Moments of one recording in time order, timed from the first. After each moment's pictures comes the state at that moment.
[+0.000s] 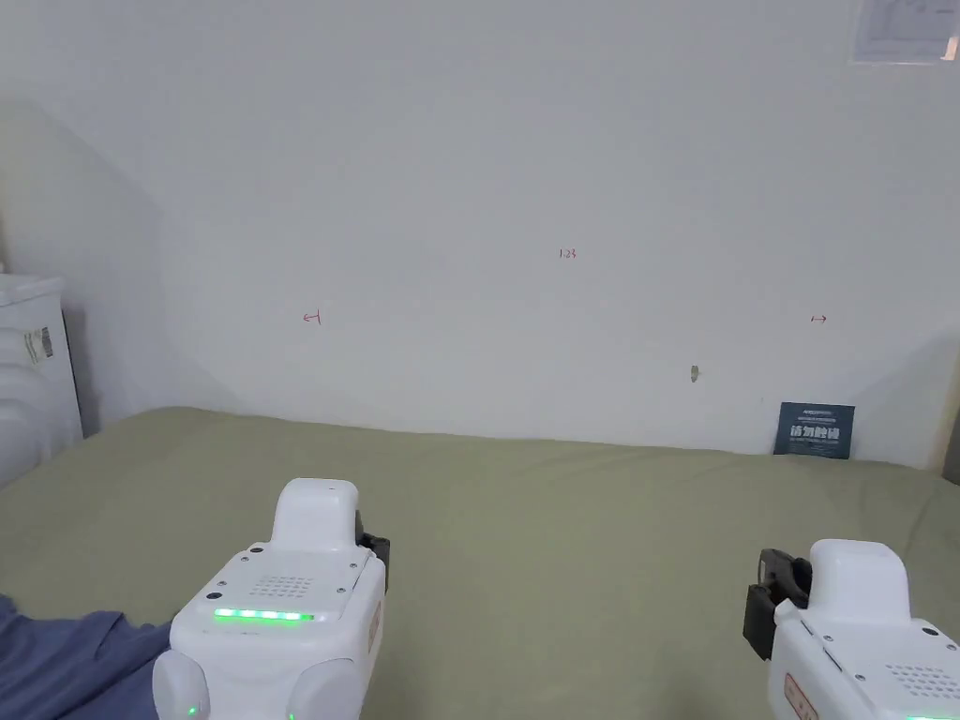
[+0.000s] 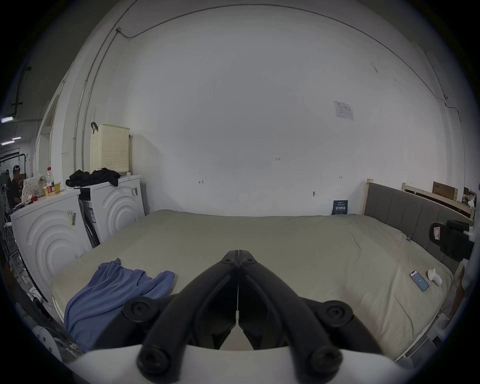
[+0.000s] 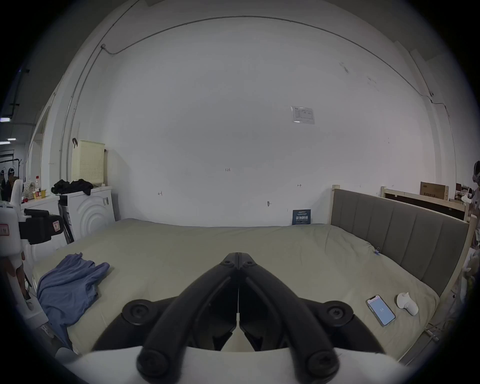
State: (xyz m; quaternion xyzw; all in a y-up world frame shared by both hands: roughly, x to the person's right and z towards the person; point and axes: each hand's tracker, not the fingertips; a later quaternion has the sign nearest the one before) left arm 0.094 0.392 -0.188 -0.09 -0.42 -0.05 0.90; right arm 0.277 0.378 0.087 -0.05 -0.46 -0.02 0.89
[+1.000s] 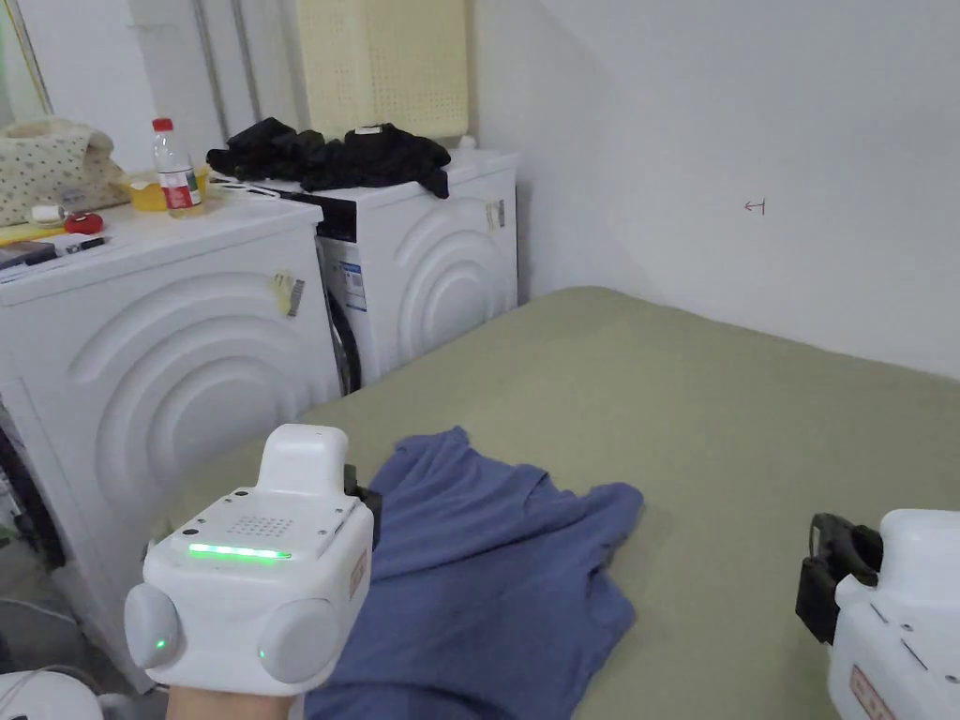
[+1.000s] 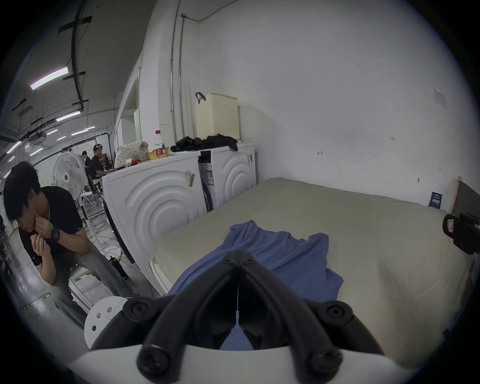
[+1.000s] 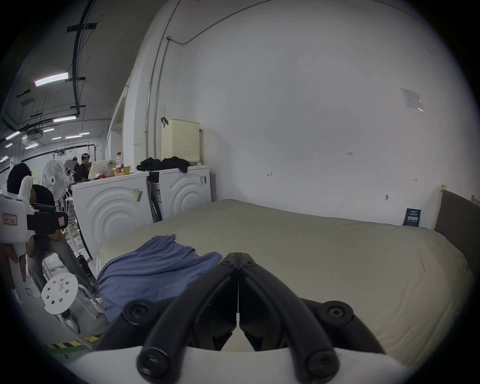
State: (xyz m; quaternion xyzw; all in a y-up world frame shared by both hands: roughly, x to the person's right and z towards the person) left arm -0.145 0.357 -0.324 -0.17 -0.14 -0.07 0.97; right arm 0.166 0.335 -0.161 -0.10 -0.18 -0.03 0.98
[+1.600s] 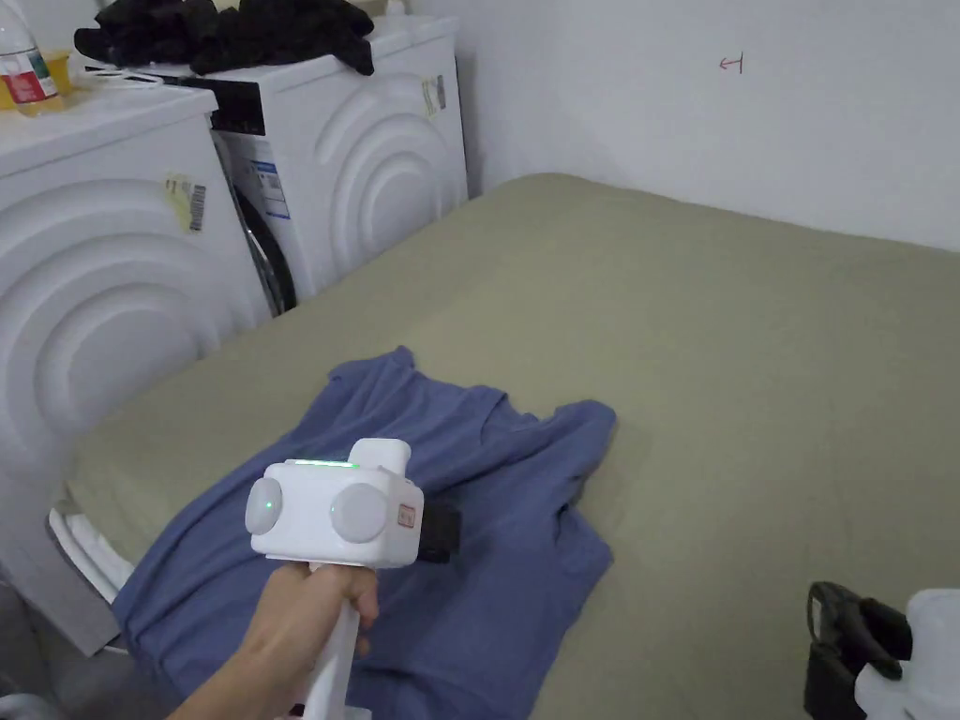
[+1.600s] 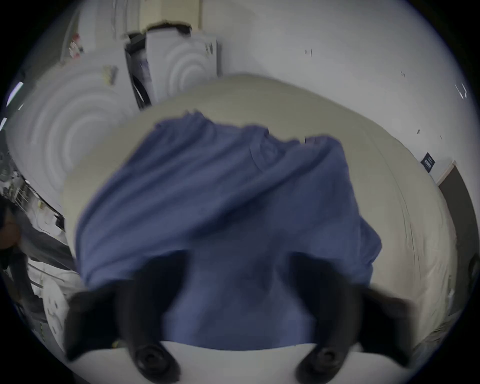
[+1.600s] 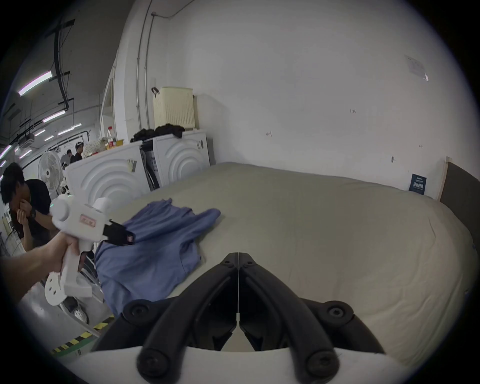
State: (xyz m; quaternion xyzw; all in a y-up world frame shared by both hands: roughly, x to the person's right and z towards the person) left arm -0.038 0.181 -0.518 -0.48 -0.24 -0.09 0.84; right arm 0.186 0.253 -0.170 -0.21 -0.18 -0.08 0.96
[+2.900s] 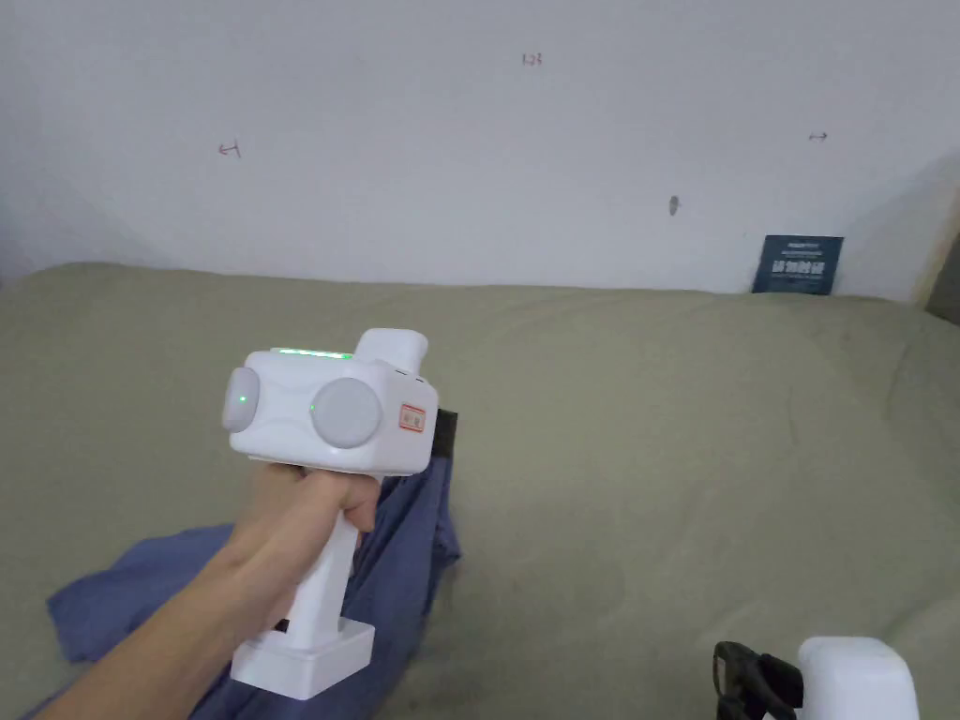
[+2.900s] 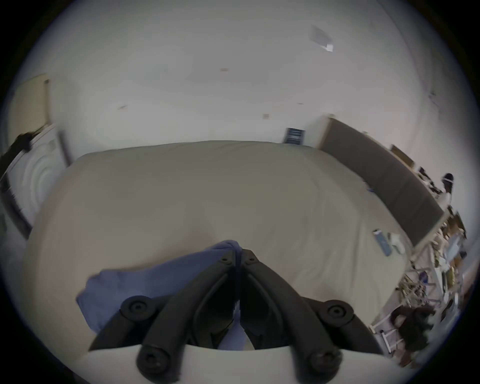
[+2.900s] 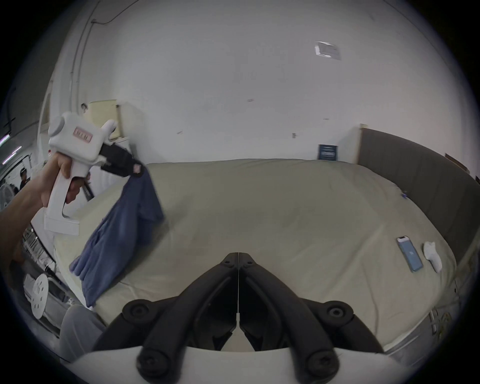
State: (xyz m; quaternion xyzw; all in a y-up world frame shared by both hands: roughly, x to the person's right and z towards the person) left arm 0.296 0.361 -0.230 -0.31 -0.58 -0.15 0.73; right arm 0.268 0.289 0.111 -0.19 -0.42 -0.14 0.88
